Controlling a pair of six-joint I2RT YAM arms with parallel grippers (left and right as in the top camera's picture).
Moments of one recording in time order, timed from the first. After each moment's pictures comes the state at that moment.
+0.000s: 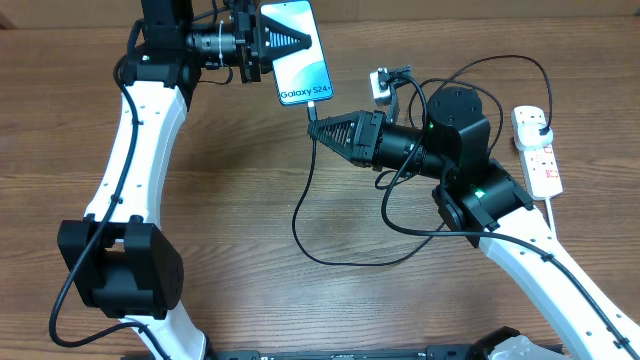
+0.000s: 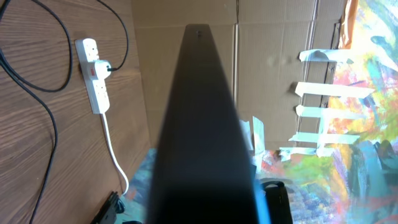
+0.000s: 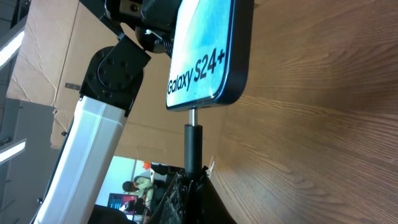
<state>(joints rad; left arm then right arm) -0.07 1.90 1.78 -0.32 1.40 -1.08 0.47 1.33 1.10 0.02 -0.75 1.09</state>
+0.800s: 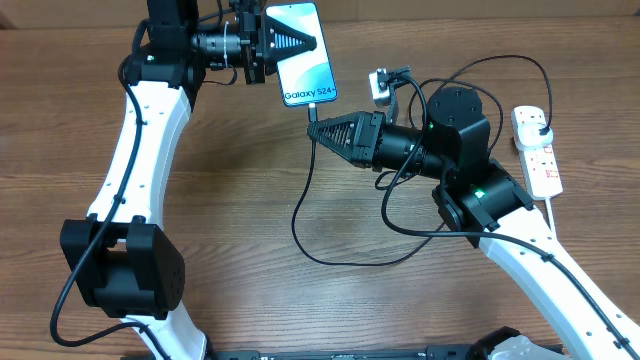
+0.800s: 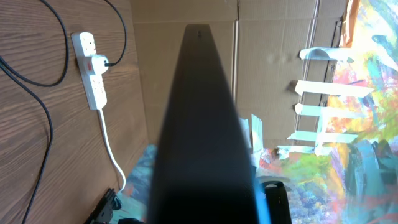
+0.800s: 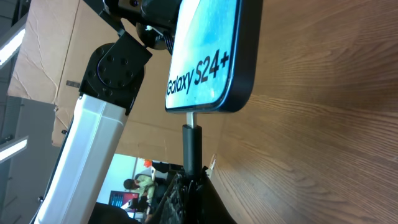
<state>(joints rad) -0.09 1.90 1.78 -0.31 1.40 -1.09 0.47 1.33 1.10 0.02 -0.75 1.09</state>
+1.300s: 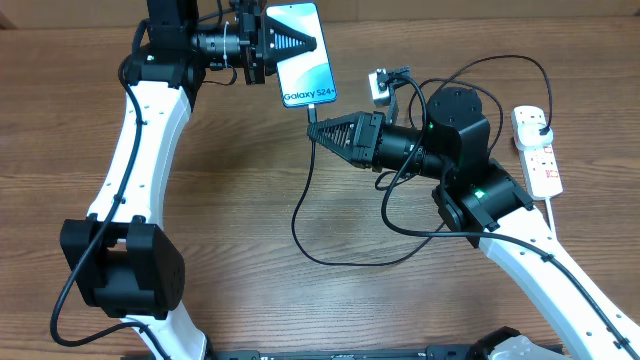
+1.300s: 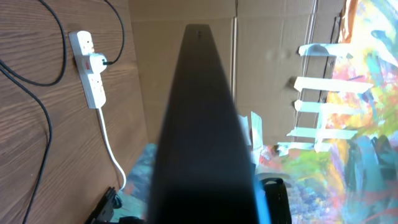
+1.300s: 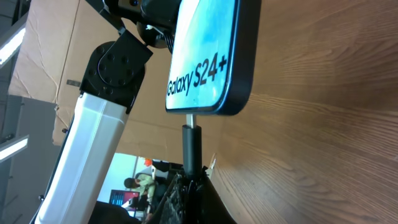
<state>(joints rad) -0.09 1.90 1.78 -0.31 1.41 -1.08 0.47 1.33 1.10 0.02 -0.75 1.09</state>
